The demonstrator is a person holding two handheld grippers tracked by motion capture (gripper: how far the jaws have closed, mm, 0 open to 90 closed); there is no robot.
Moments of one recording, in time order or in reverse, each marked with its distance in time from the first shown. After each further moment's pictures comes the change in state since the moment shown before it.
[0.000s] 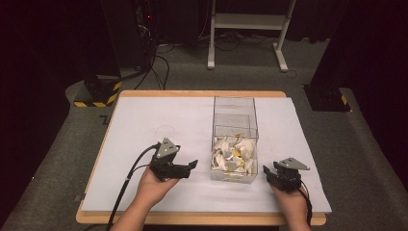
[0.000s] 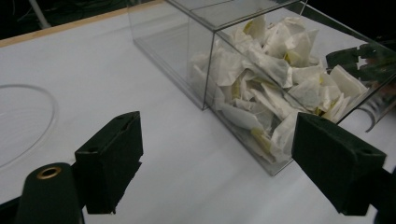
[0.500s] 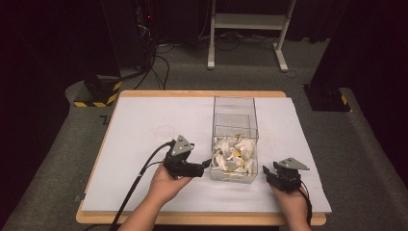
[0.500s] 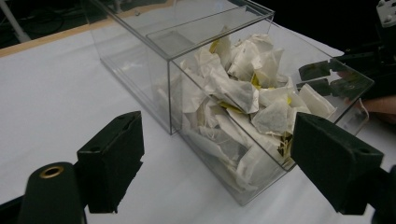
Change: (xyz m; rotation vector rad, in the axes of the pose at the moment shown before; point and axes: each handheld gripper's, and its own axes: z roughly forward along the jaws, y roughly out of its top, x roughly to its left) left arm -0.025 0.022 0.021 -0.009 -0.060 0.026; right arm 0.000 0.000 0.000 0.000 0.007 -0.008
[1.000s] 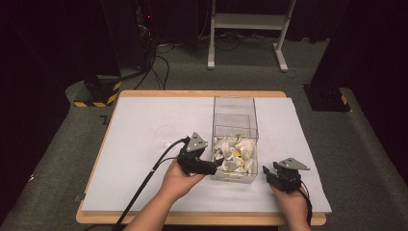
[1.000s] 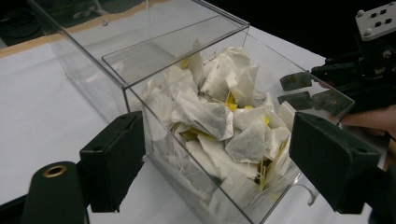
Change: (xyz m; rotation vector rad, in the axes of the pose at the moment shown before) left arm -0.015 0.016 0.025 0.003 -0.049 0.020; right arm 0.000 0.000 -0.001 -0.001 0.005 0.004
